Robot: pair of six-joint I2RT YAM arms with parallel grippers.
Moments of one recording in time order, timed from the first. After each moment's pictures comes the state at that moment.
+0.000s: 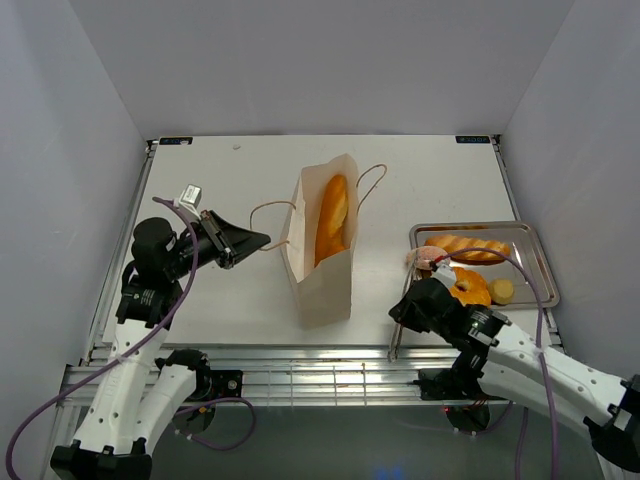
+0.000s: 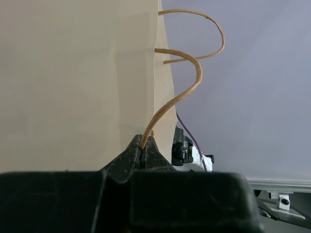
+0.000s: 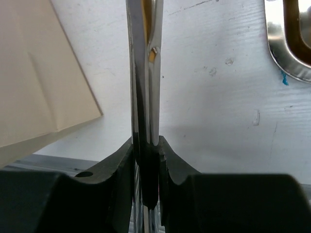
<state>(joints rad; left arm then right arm) -0.17 0.72 0.80 -0.25 0.74 -1.17 0.90 0.63 0.40 -0.61 0.28 1.12</state>
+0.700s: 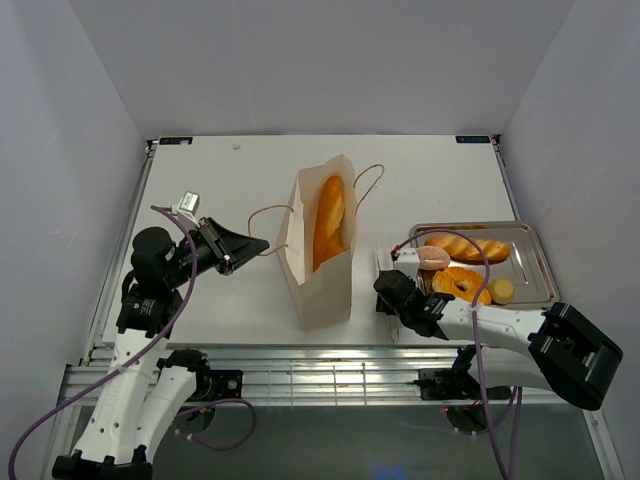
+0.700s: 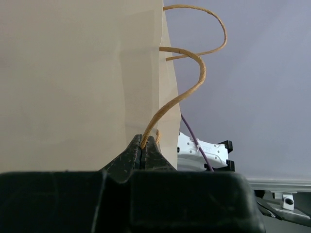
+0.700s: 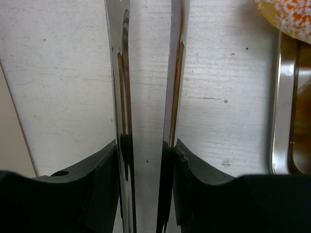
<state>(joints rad) -0.17 0.65 0.75 -0.23 0.73 -1.18 0.92 1.16 0.40 -0.14 0.48 0.71</state>
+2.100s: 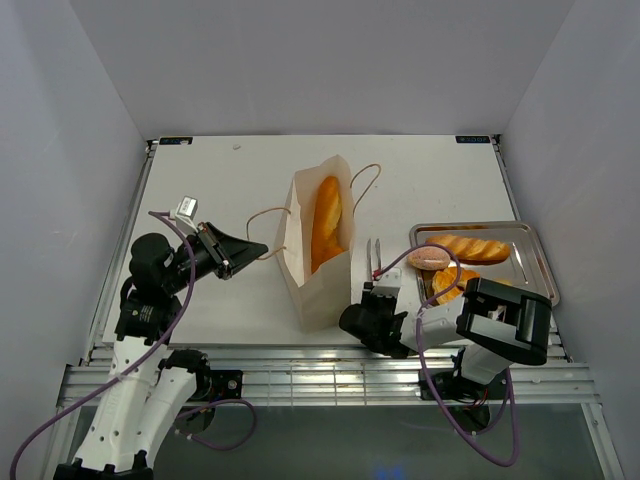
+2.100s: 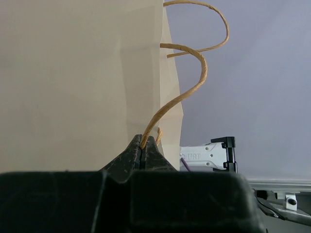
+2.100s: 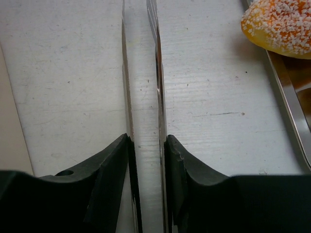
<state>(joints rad) -0.17 0.61 0.73 -0.25 0.71 -1.18 1.24 1.58 0.41 0.20 1.10 0.92</state>
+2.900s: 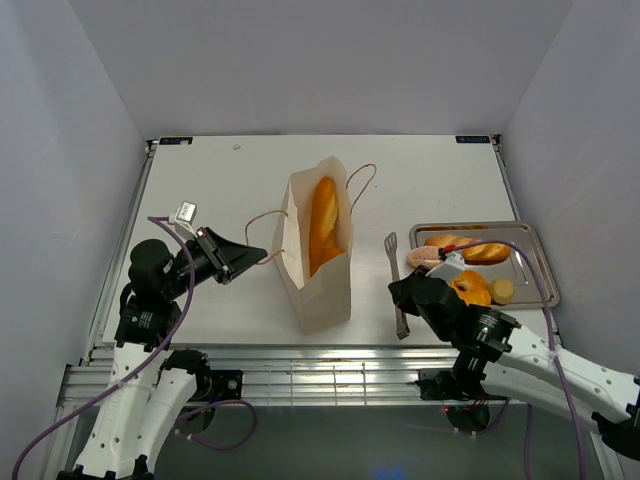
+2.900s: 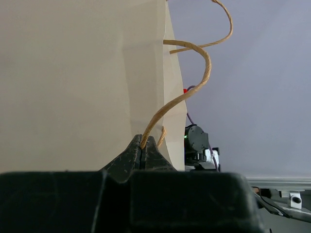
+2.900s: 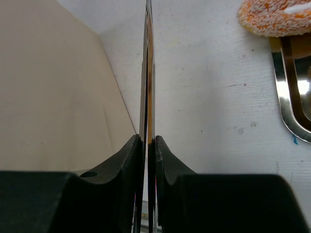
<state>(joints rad) -0.17 0.57 0.70 -0.26 0.71 -1.17 1.08 0.69 0.47 -0.45 0.62 1.05</state>
